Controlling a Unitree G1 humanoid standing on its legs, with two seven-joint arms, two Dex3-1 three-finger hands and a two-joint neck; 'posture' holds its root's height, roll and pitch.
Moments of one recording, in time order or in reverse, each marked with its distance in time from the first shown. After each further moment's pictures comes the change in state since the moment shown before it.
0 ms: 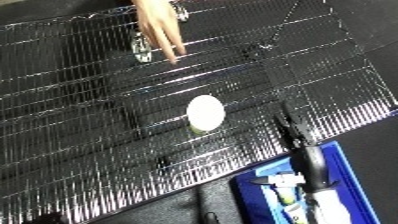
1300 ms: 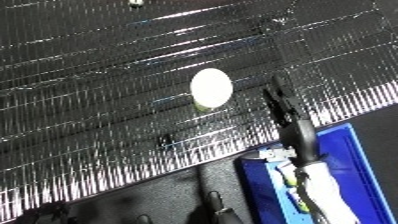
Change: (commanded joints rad) left arm -0.064 0.036 -0.071 -0.010 0.014 0.008 0.074; right arm -0.255 -0.065 0.063 0.084 0.063 0.005 0.028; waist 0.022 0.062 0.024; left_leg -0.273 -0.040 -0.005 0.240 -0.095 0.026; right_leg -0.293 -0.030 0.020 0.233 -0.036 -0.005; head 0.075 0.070
